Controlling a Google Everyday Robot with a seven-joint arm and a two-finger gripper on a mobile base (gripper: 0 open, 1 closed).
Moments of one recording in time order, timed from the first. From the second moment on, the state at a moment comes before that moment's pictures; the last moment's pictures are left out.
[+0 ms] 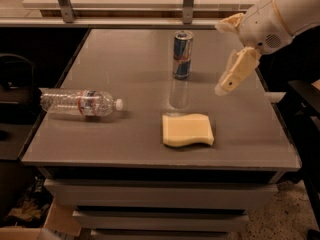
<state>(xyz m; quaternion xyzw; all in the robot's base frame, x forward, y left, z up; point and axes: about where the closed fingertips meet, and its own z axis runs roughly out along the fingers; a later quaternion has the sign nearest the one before) 0.556 -0.130 0.956 -0.64 0.67 0.13 0.34</state>
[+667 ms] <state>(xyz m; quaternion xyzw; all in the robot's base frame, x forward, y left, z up) 0.612 -0.094 0.935 -0.62 0.64 0.21 0.41</state>
